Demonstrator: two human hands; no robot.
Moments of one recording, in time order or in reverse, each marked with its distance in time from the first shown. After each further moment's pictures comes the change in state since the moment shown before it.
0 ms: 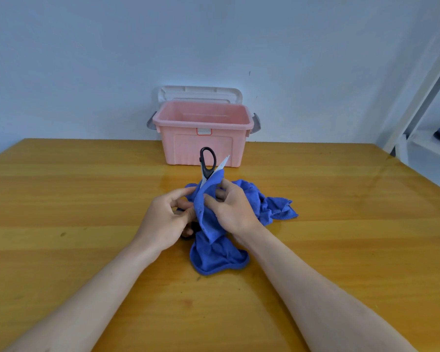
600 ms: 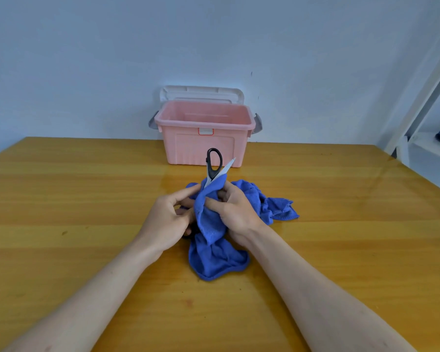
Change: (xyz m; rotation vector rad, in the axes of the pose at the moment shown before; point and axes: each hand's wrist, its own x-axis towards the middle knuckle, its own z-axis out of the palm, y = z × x) left_hand -0.001 -0.001 0.002 -0.069 -0.083 0.032; right_hand -0.001 0.005 -0.002 0.221 -0.089 0.056
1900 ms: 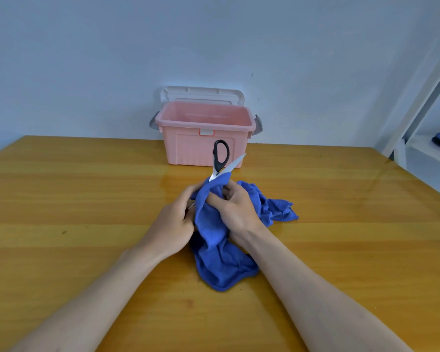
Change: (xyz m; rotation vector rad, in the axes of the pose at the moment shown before) left_hand -0.004 -0.002 -0.002 0.332 -0.098 0.156; right_hand -0.004 -0.009 0.010 -0.072 0.142 -0.025
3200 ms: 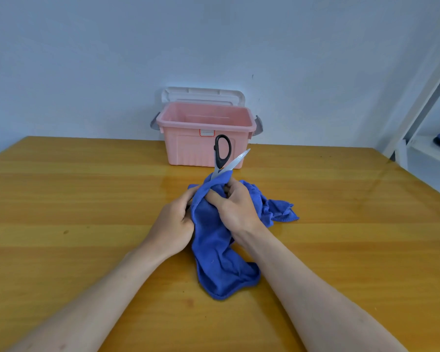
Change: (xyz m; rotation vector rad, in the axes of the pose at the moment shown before) left_hand 0.005 -0.007 0.003 -0.028 0.065 0.092; right_hand 0.001 -0.004 0.002 -0.121 0.057 -0.022
